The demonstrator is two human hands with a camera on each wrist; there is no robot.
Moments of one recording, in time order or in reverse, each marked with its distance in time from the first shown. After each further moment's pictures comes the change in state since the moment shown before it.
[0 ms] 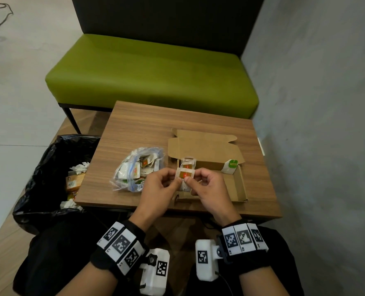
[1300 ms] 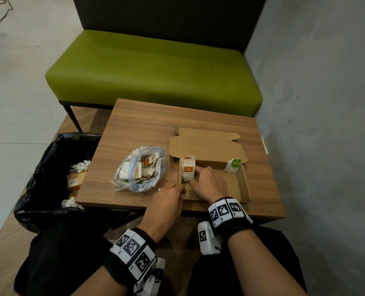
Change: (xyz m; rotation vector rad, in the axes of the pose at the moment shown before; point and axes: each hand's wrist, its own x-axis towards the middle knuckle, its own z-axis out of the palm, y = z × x) left_hand -0.001 -0.030 0.012 0.889 -0.203 0.150; right_hand 0.053 0.025 0.004 -1.024 -0.074 0.167
